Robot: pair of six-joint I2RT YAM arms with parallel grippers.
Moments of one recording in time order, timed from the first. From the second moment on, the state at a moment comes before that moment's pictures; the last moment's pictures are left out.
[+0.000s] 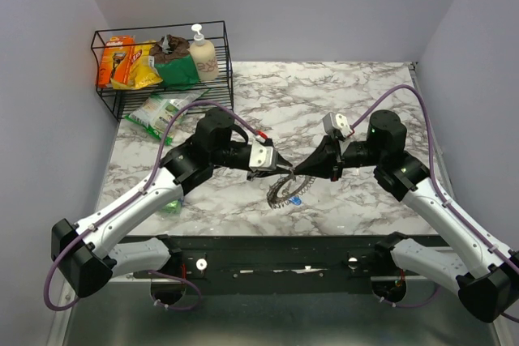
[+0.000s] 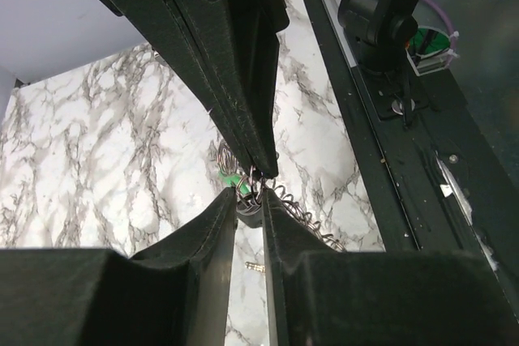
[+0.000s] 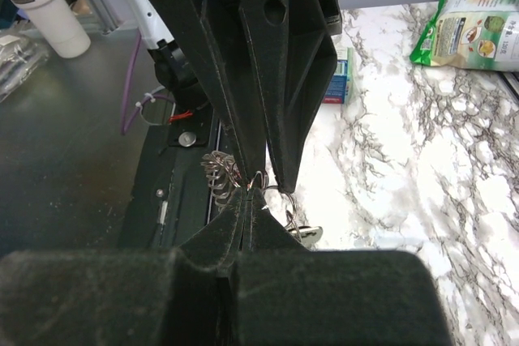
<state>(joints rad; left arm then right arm) -0.78 1.13 1.04 -0.19 0.87 0.52 0.53 0.97 0.89 -0.12 -1.08 -0.11</state>
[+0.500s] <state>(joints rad) -0.78 1.16 1.07 -0.24 0.88 0.53 0.53 0.97 0.89 -0.13 -1.07 -0.12</state>
